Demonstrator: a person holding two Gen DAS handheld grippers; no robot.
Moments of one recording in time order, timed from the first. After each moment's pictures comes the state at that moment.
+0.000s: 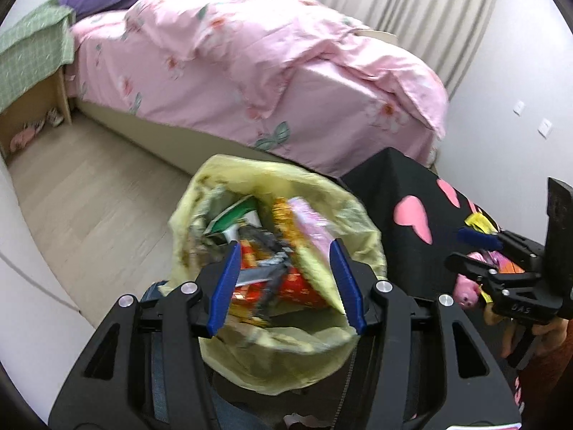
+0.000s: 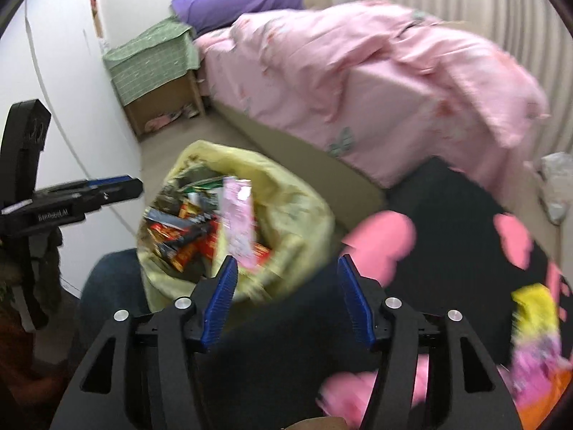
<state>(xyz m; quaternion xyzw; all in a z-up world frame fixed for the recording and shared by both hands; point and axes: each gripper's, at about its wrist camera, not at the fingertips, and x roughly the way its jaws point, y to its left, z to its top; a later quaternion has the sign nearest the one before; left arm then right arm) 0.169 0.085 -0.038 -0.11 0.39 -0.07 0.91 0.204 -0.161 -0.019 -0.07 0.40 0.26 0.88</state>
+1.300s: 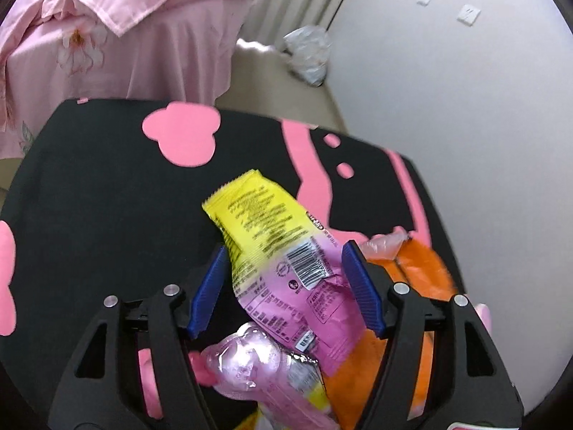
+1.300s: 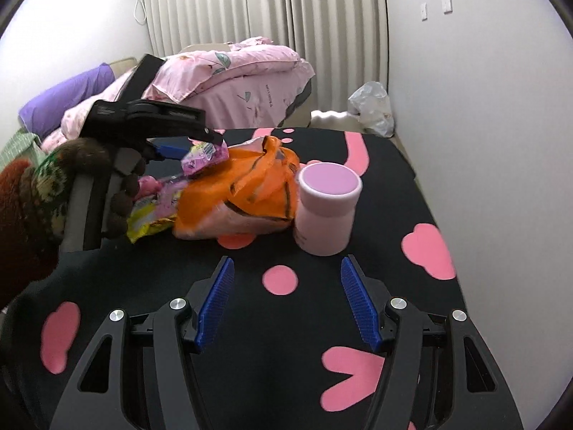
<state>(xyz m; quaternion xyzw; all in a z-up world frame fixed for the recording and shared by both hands) 0.275 -0.322 -0.084 -0.04 0.48 -0.28 0.83 -0.006 -0.443 -0.069 0.07 0.33 -0.07 0.94</state>
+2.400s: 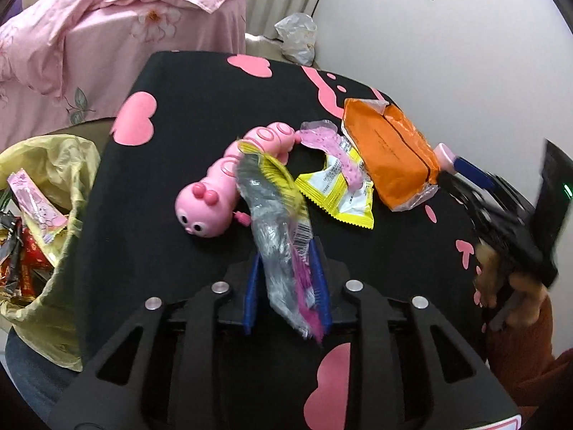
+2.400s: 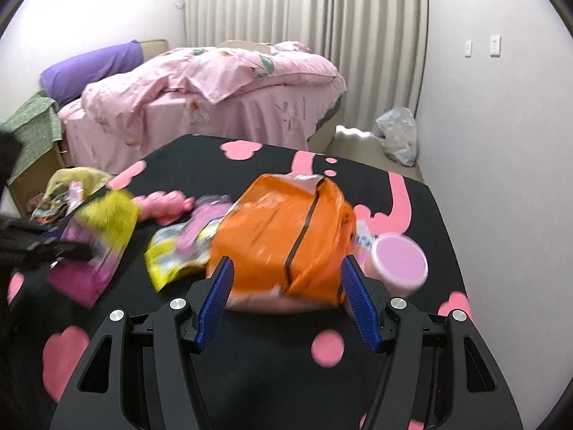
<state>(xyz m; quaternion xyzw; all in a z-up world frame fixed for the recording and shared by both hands) 0.129 -0.169 -0.070 0.01 0.47 -0.31 0.83 0.063 -0.411 -0.047 0.01 0.33 -0.04 0.94</state>
